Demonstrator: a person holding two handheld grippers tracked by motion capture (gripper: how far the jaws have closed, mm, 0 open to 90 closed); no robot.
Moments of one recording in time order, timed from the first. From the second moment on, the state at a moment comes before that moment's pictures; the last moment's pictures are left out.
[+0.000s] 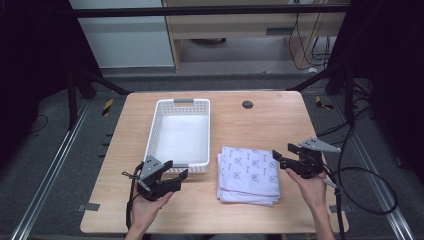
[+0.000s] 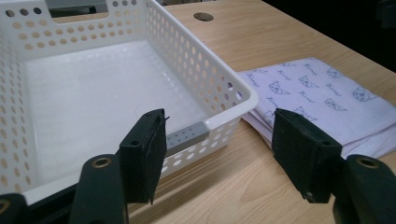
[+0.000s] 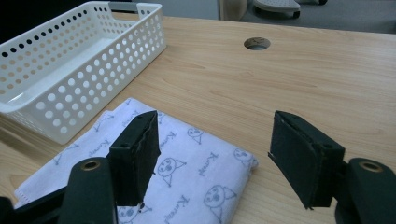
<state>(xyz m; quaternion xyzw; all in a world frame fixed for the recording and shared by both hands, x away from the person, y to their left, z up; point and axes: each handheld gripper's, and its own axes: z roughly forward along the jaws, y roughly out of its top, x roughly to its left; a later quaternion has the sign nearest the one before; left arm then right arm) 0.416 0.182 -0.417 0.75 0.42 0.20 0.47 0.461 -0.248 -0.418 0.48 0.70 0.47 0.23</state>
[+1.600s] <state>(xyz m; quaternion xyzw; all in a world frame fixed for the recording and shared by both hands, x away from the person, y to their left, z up) 0.420 0.086 -0.460 0.81 0.38 0.16 0.42 0.482 -0.243 -0.453 0.49 0.73 0.43 0.21</state>
